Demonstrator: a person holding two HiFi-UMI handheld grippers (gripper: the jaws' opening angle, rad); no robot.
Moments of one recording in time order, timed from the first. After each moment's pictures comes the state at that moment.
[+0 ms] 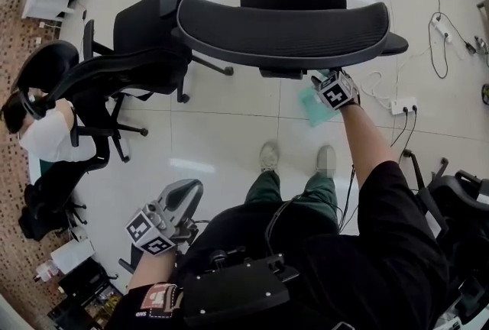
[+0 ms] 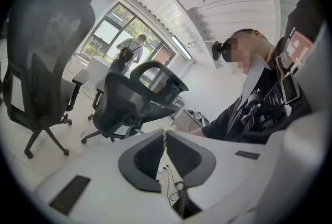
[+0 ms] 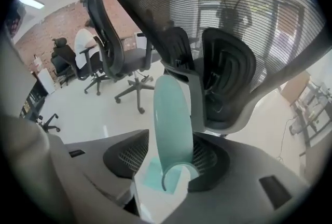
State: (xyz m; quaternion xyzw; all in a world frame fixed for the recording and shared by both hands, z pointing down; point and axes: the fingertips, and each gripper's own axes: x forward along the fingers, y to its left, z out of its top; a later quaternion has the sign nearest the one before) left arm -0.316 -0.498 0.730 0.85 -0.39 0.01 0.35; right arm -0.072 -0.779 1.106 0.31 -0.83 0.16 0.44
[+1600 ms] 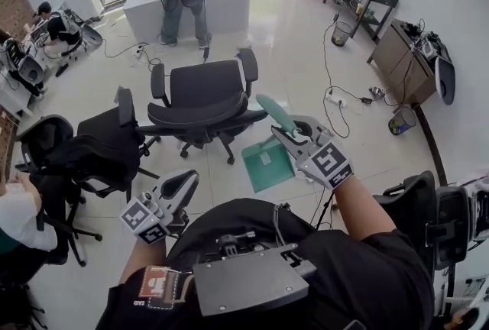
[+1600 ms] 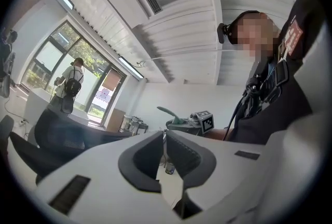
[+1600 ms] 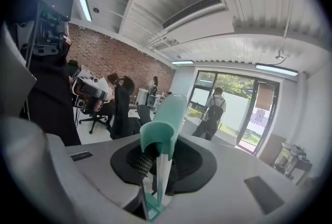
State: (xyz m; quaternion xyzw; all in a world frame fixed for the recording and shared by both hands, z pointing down) left arm -0.129 -0.454 0.438 0.96 -0.23 -0.09 0.13; right arm 0.057 -0.540 0.423 0.37 -0.91 -0.10 0.18
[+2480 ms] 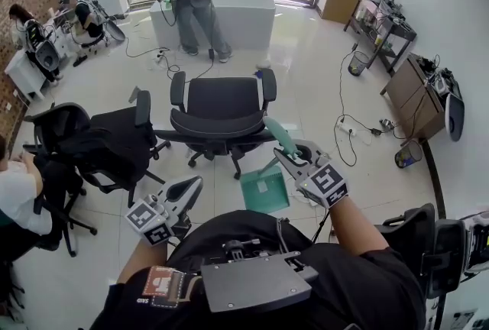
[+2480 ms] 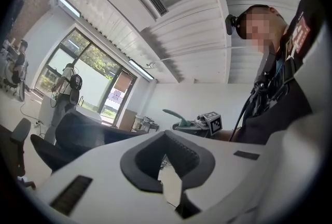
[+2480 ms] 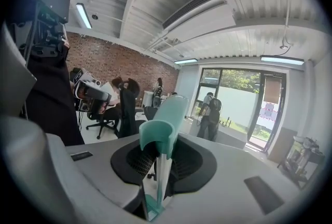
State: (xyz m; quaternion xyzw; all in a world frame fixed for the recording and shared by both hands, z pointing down) left arm -0.174 -0.457 0.442 0.94 -0.29 -0.08 0.14; right arm 0.004 -0.538 0.437 0.33 -0.93 -0.07 0.17
